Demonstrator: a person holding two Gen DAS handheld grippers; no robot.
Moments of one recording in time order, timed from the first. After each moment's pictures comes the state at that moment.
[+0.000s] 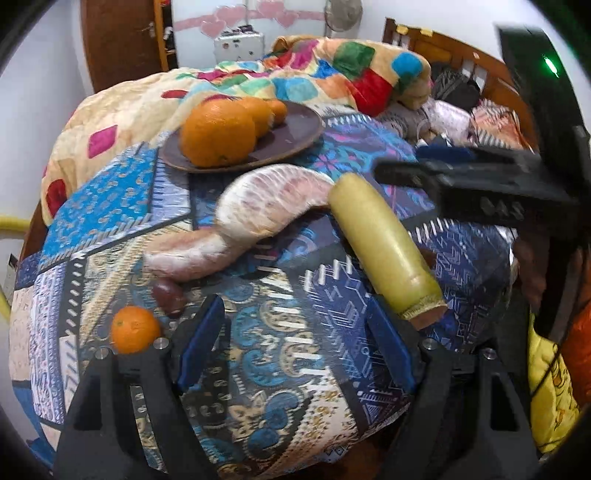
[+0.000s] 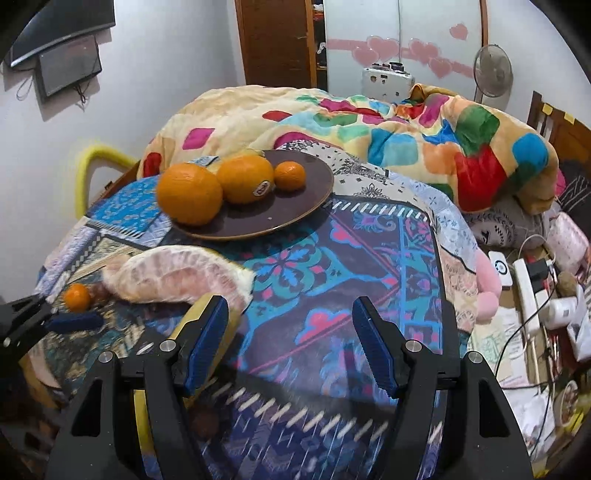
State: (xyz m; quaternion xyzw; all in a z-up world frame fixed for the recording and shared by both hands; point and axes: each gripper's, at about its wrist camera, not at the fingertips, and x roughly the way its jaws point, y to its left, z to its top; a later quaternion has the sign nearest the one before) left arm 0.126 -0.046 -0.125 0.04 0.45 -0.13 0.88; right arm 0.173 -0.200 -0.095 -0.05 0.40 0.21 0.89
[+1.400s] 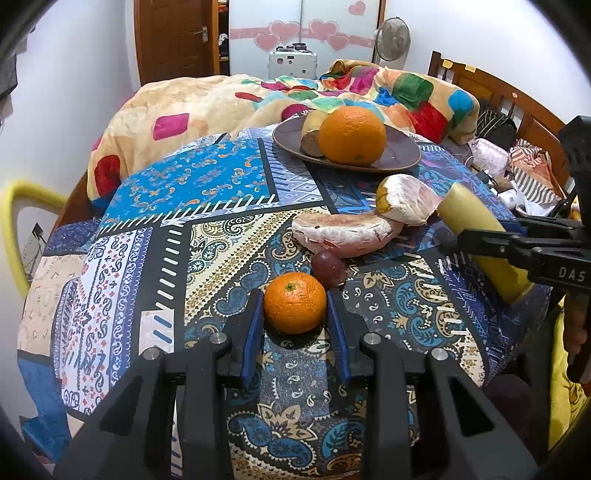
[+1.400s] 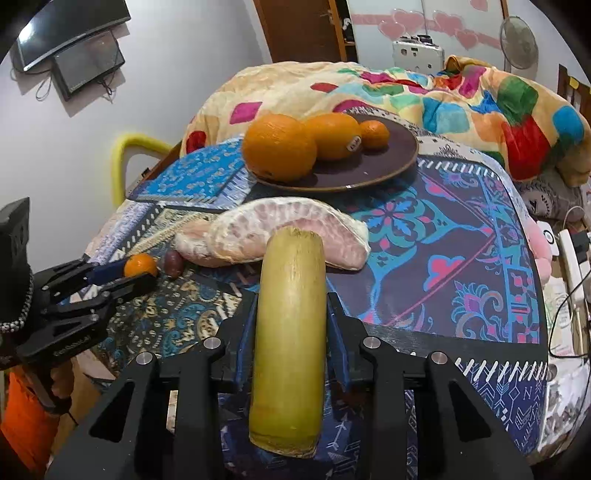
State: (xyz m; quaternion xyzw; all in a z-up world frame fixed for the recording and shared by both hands) left arm 0.114 0.048 -0.137 0.00 0.42 -0.06 0.91; right arm 0.148 -0.149 -0.111 -0.01 0.45 0.27 0.85
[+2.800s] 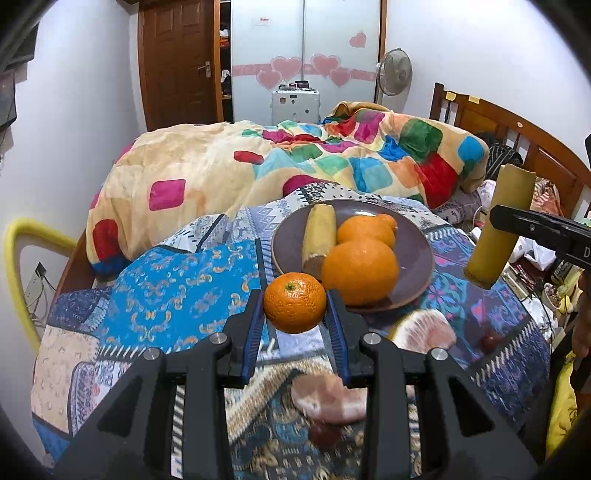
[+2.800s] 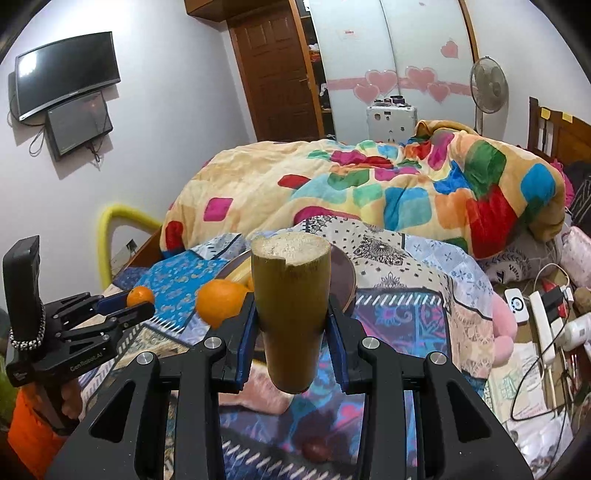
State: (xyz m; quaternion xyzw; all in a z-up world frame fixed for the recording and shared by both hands) left arm 0.205 0.035 -0.080 0.01 0.36 -0.05 0.93; right arm 0.212 -0.182 -0.040 0.02 0.34 0.23 0.91
